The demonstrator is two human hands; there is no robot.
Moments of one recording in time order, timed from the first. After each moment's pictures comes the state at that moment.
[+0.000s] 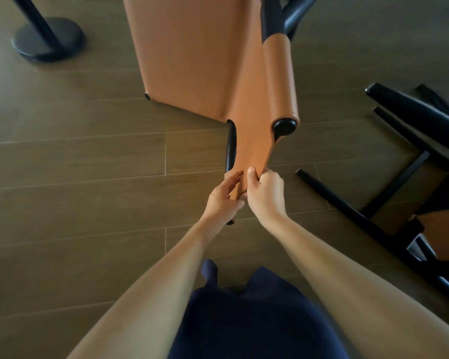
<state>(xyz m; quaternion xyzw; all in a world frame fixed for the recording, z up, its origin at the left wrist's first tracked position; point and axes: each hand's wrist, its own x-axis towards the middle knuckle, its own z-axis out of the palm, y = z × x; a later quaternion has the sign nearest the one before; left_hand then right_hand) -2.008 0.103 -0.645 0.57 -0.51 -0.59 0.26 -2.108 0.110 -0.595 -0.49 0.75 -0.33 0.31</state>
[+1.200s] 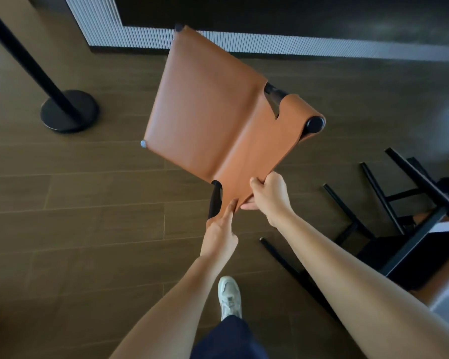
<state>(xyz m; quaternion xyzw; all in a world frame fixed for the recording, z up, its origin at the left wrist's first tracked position) -2.054 -0.057 -0.273 0.63 -0.64 -0.41 0.15 -2.170 -0.118 -0.193 -0.39 0.76 -0.25 0.46</state>
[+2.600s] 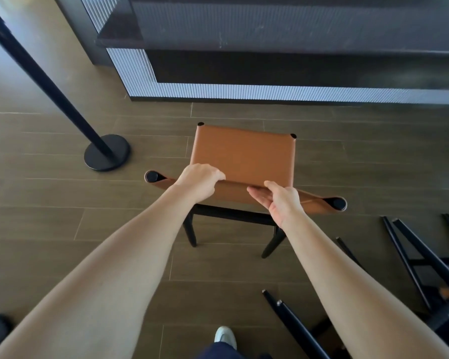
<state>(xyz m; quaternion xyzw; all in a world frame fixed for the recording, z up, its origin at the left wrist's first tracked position) -2.057 -0.317 -0.095 0.57 -0.81 -0.14 -0.04 -2.254 -0.287 -0.111 -0.08 0.59 -0.48 0.65</state>
